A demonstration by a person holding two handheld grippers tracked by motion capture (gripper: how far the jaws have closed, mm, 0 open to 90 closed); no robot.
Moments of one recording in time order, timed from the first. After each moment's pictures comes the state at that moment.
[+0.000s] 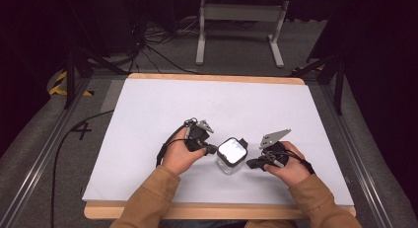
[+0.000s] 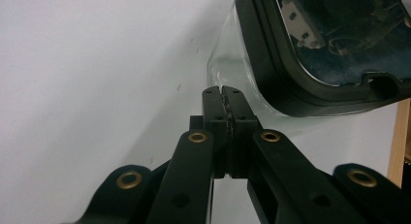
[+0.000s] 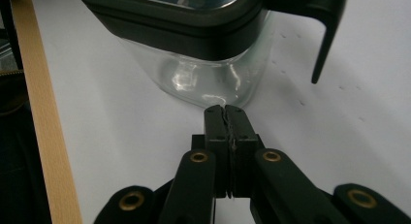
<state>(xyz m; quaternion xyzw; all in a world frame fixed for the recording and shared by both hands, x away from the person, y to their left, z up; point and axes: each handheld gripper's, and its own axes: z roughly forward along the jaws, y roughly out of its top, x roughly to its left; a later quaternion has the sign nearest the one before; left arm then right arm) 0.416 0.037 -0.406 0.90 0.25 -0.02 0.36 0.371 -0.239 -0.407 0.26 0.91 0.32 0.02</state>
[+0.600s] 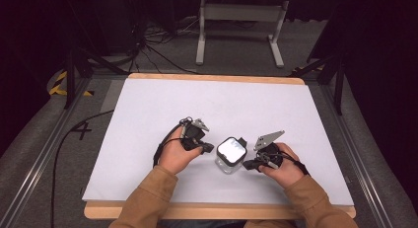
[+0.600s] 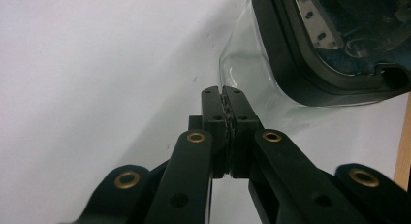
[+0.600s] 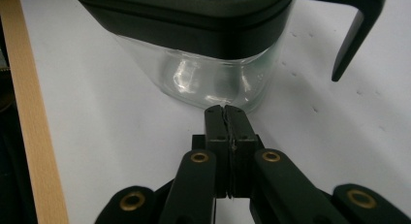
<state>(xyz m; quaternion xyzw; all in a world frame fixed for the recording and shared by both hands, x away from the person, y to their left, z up) 0.417 0.052 -0.404 0.89 0.28 -0.01 0.36 0.372 -0.228 -0.415 0.26 0.91 0.31 0.03</state>
